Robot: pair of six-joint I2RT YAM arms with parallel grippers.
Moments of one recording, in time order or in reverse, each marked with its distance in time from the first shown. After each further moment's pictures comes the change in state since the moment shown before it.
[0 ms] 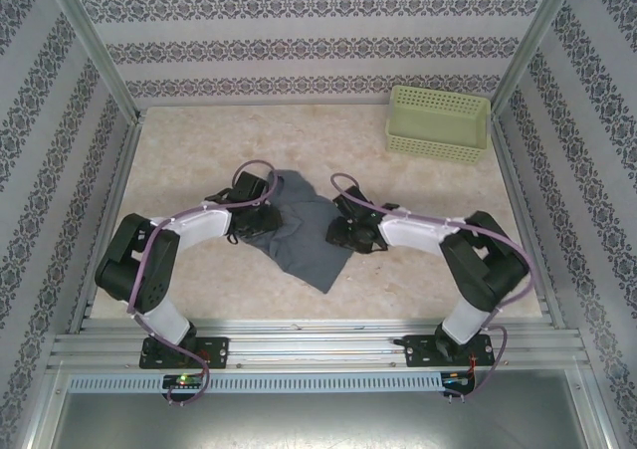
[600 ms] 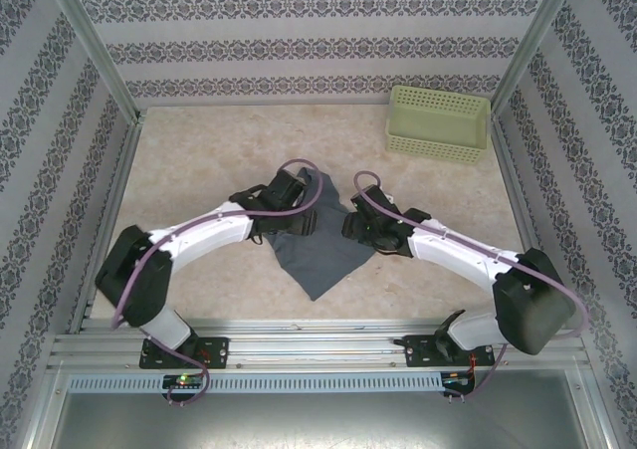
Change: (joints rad) left arm -0.270 -0.024 0.185 -0.177 -0.197 0.257; right arm -0.026 -0.253 -0.026 -0.115 0.148 -0.066
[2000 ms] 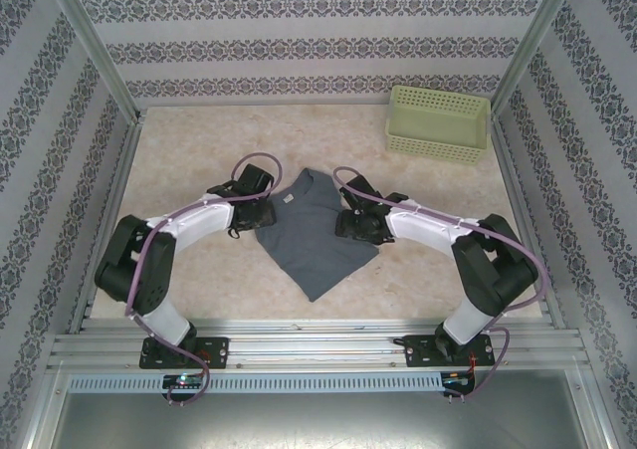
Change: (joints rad) left arm 0.257 0.028 -0.109 0.016 -0.010 -0.208; right arm -0.043 0.253 0.130 -0.039 -0.059 -0.142
